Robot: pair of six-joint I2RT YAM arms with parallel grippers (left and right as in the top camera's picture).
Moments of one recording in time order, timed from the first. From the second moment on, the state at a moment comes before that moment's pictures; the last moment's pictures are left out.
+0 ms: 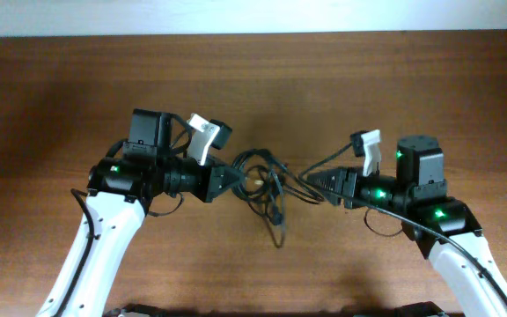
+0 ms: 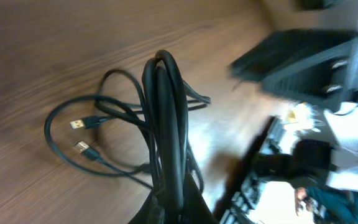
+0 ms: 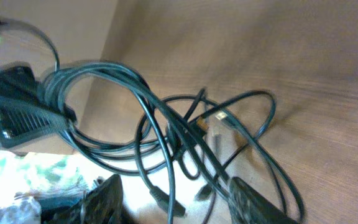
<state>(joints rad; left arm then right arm) -0.18 1.31 1.10 -0.84 0.85 0.10 0.17 1.11 0.75 -0.42 -0.81 0.38</state>
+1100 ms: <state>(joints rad) -0.20 1.31 1.10 -0.79 0.61 -0.11 0.30 0.96 0.93 -0.42 -0.44 0.11</state>
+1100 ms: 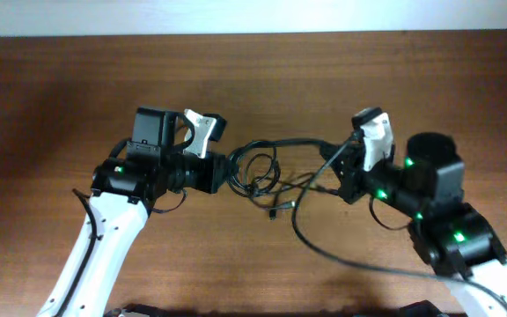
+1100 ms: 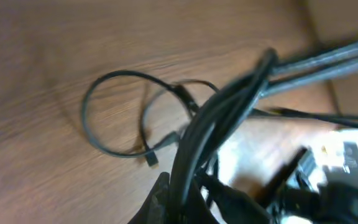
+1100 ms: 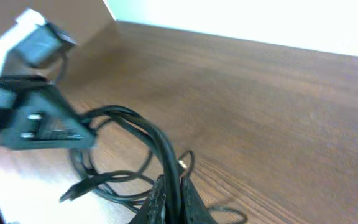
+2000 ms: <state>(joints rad) -0.18 1.31 1.10 -0.85 0.21 -0.51 0.26 1.04 0.95 -0.72 -0.23 0.34</state>
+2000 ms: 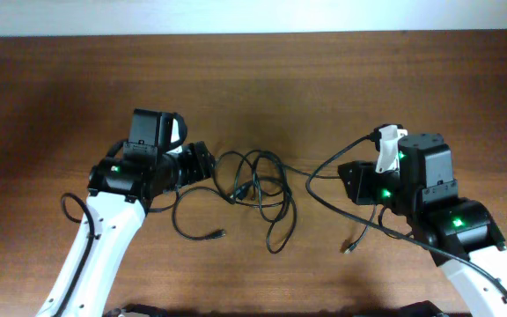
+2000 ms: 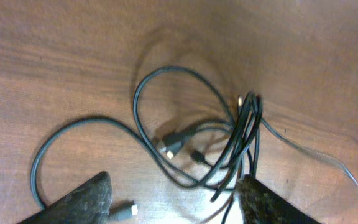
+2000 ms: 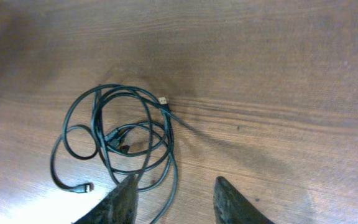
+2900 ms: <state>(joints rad) -0.48 1.63 0.93 -0.39 0.09 -0.40 0.26 0.62 1.16 -1.35 -0.33 0.34</state>
